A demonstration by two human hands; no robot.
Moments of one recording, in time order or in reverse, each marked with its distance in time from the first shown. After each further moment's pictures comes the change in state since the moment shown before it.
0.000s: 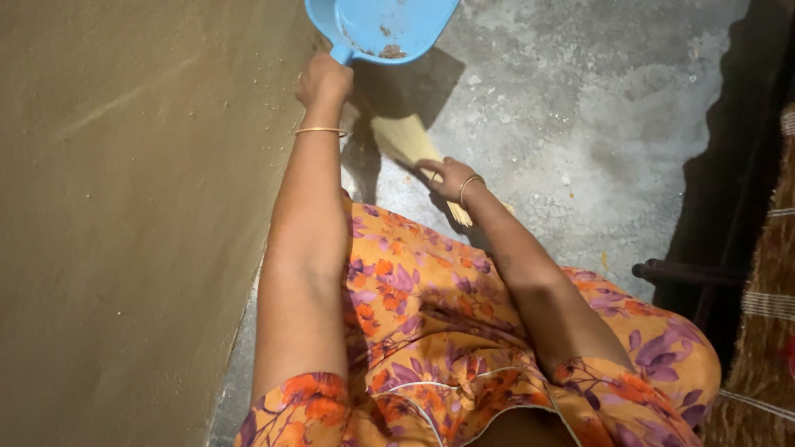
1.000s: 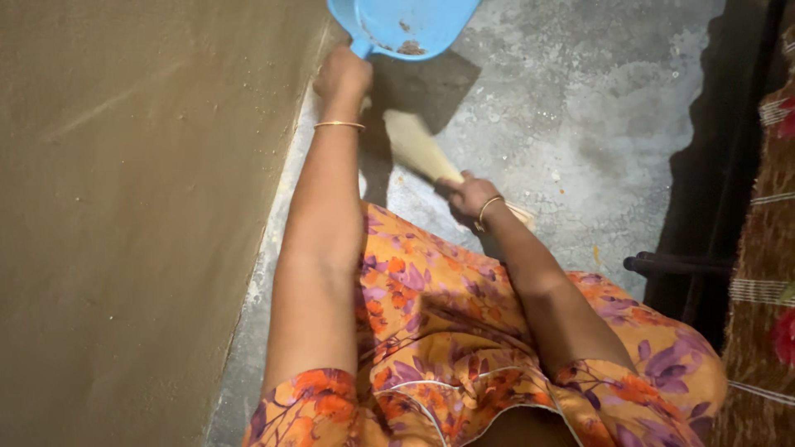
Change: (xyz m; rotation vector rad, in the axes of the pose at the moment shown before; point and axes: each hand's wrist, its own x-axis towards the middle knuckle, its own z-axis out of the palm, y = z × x) left_hand -0.023 0.038 0.020 -0.064 0.006 0.160; right_hand -0.059 0.041 0.004 -0.195 0.109 0.036
